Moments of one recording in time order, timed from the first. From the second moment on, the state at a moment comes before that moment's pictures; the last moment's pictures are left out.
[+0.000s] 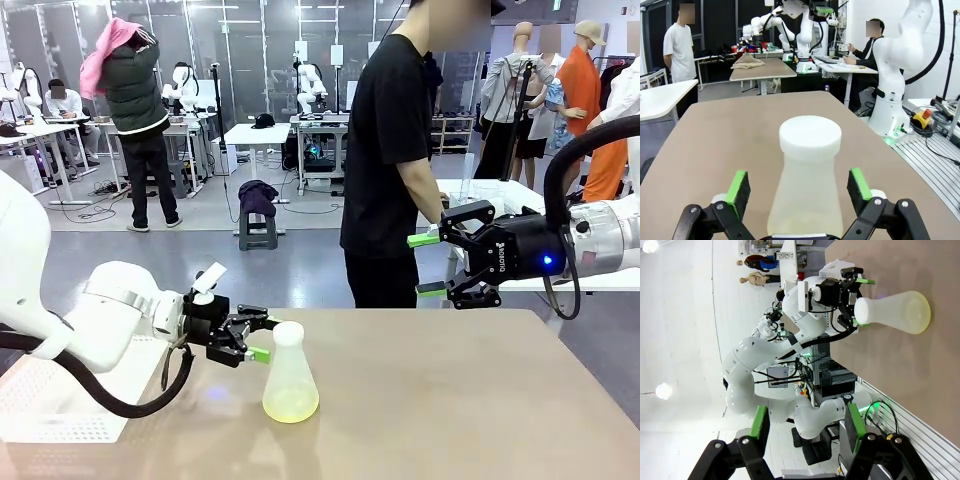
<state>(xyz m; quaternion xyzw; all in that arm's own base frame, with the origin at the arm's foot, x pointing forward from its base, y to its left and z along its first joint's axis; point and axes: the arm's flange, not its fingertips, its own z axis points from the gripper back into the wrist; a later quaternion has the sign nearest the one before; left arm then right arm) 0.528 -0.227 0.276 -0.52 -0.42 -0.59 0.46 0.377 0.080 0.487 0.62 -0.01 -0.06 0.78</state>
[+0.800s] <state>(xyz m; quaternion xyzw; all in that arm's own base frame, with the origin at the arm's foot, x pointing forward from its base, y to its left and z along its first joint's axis) 0.528 -0.266 0.269 -0.54 -0.40 -0.60 0.44 0.377 0.080 0.487 0.62 -0.01 -0.06 0.78</state>
